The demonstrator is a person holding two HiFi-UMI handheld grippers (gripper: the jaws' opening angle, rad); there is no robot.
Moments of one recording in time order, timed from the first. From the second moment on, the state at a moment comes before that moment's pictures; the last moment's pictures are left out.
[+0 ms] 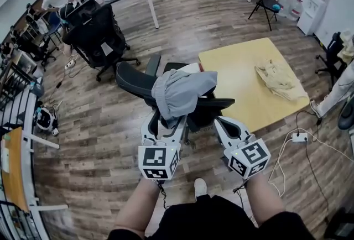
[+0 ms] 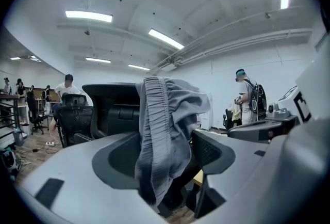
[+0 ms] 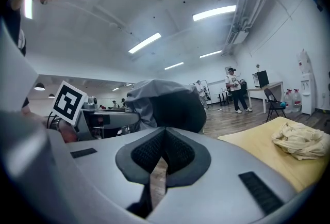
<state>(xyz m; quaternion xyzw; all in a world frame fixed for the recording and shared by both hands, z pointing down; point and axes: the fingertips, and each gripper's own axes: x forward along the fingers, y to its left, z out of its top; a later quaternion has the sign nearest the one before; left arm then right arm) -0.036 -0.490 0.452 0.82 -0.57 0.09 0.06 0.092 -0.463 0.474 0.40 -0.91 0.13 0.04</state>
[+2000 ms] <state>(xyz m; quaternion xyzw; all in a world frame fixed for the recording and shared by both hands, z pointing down) -0.135 -0.331 0.392 0.81 -0.58 0.04 0.03 -0.017 -0.331 0.428 0.38 -0.92 0.11 0.03</state>
